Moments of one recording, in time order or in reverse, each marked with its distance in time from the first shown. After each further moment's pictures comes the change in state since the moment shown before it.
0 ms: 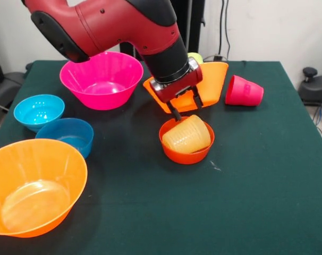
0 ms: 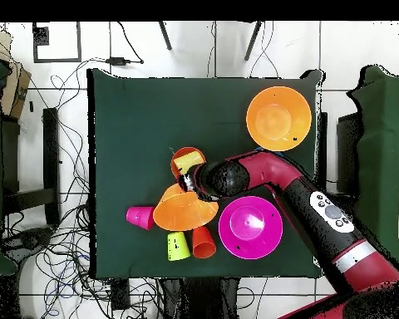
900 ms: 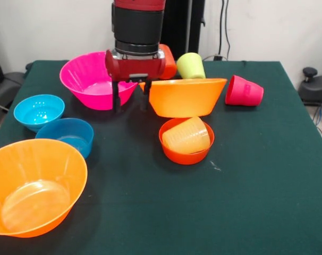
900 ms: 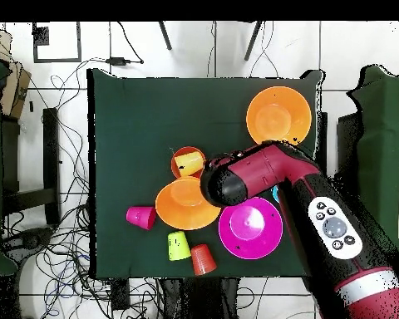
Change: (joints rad) arm 0.218 -0.386 -0.268 0.002 -0.177 -0.177 0.221
